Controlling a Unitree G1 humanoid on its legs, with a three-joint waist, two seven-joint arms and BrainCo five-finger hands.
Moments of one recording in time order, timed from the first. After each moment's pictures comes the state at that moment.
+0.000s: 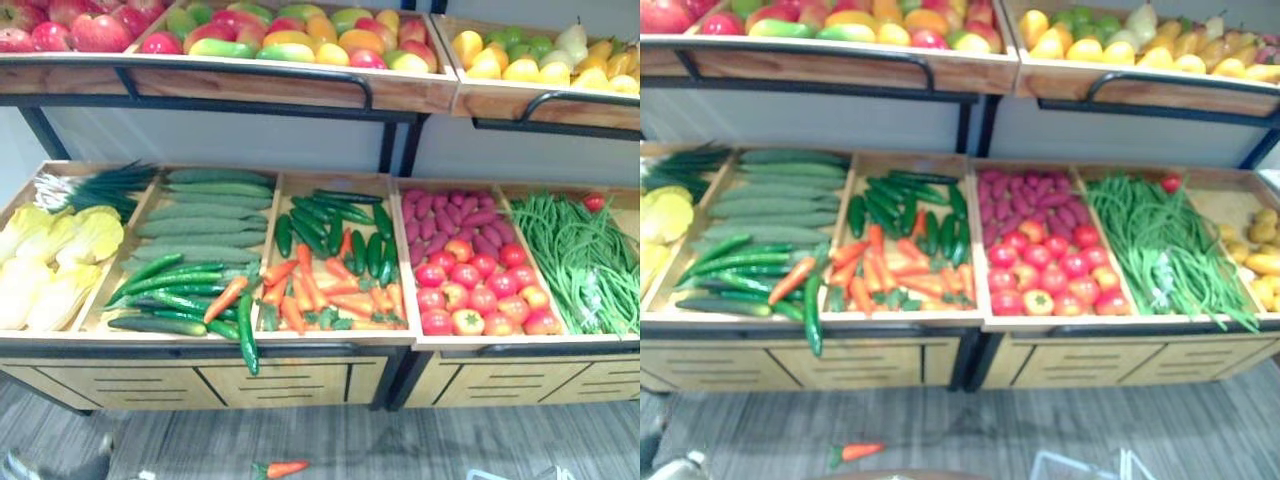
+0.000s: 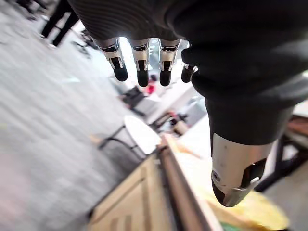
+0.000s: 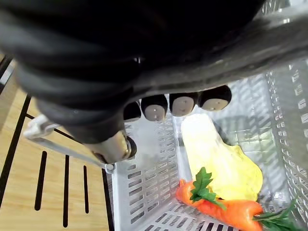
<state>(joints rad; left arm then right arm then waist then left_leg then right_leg) 0.31 -0.01 0.77 0.39 0.39 0.00 0.69 0.26 -0.09 -0.67 1.09 -0.21 -0.08 -0.23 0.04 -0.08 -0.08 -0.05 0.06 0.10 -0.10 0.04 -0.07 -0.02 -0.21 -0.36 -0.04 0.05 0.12</state>
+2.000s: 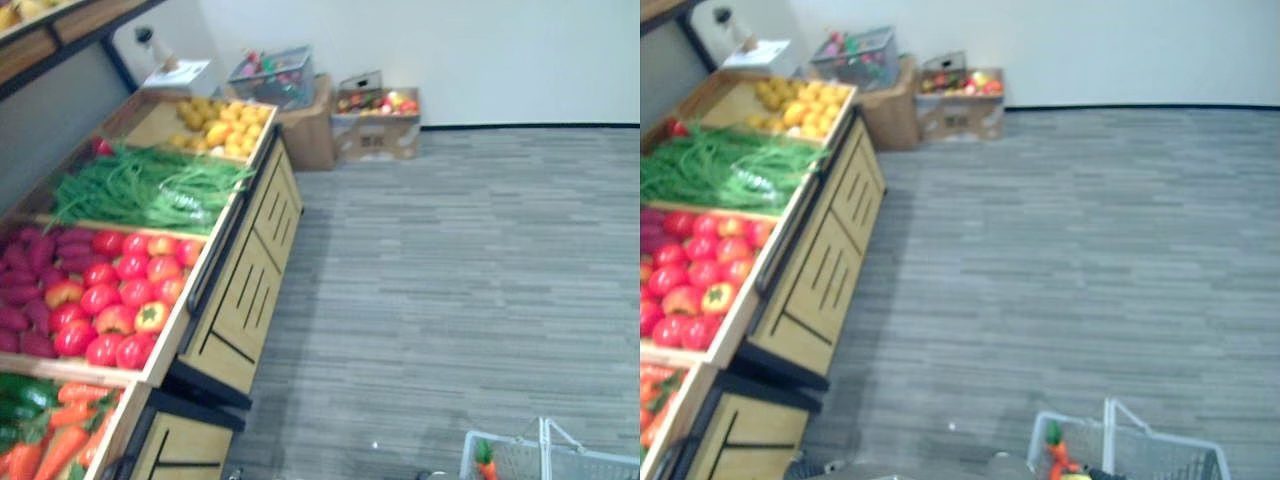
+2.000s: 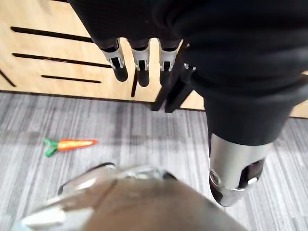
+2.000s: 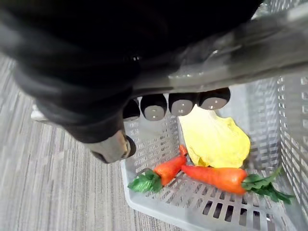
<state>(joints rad) 0.16 0.05 0.28 1.06 0.33 -0.04 0.27 0.11 -0.17 -0.44 1.15 -0.11 -0.09 -0.20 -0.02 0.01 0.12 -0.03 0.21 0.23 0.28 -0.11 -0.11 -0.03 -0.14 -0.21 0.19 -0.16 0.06</state>
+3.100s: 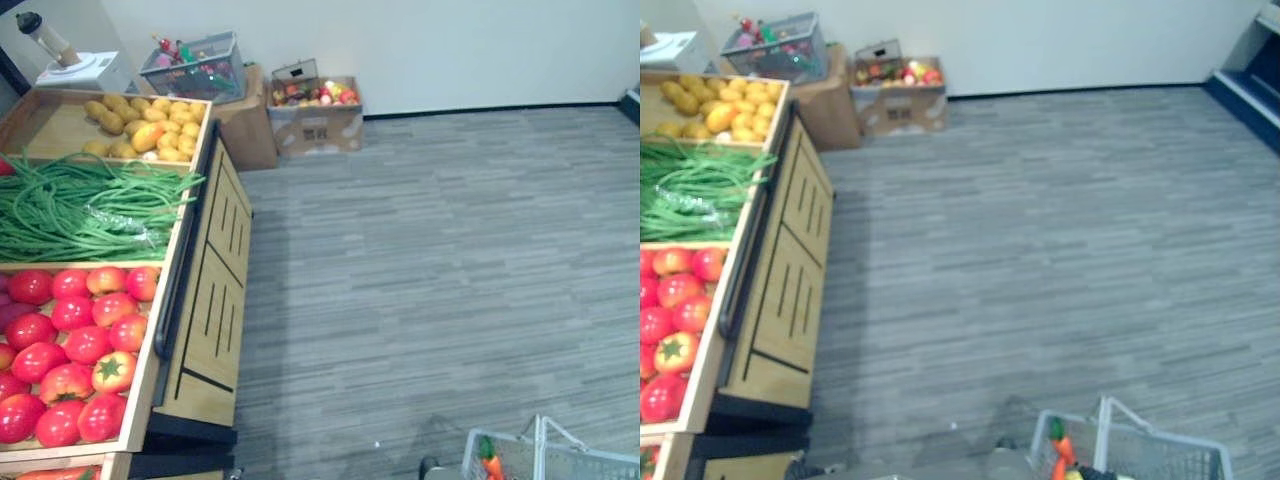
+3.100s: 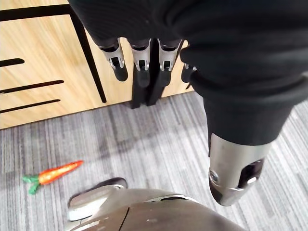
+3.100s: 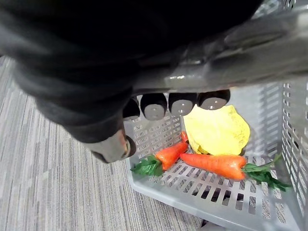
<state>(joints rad) 0.15 0.08 0.24 1.07 0.37 -0.04 0.27 0.12 -0.12 -0.43 1.12 -0.11 -0.10 -0.21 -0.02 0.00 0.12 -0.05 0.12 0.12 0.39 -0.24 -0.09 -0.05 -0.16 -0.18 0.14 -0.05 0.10</state>
